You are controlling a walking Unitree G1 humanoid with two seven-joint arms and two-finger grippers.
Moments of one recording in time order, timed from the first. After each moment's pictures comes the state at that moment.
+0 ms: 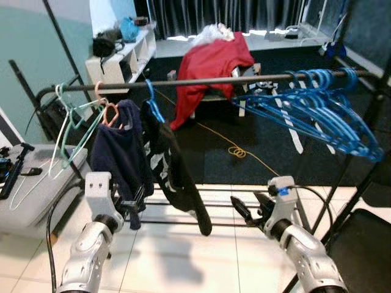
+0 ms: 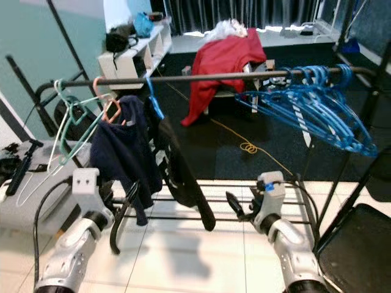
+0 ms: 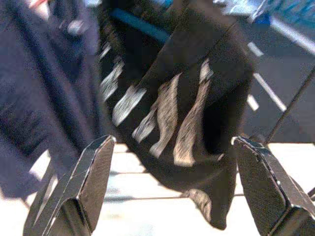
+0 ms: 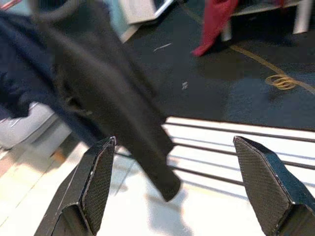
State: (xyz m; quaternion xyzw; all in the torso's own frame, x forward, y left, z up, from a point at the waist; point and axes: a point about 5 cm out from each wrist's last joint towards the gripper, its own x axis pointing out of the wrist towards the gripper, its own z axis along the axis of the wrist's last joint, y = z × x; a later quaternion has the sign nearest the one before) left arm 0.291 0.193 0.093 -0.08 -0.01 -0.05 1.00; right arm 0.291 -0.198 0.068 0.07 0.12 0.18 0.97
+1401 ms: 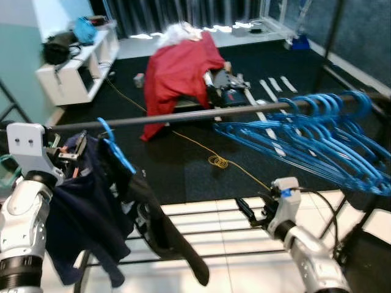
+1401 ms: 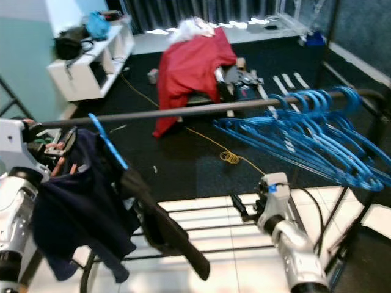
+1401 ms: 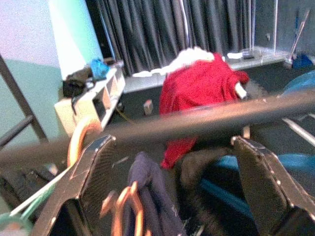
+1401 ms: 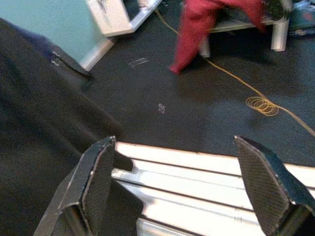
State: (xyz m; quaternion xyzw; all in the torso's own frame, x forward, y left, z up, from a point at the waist) left arm 0.292 0.291 0.170 0.07 -0.11 0.00 0.99; right arm 0.295 -0.190 0.072 0.06 0.10 0.18 0.98
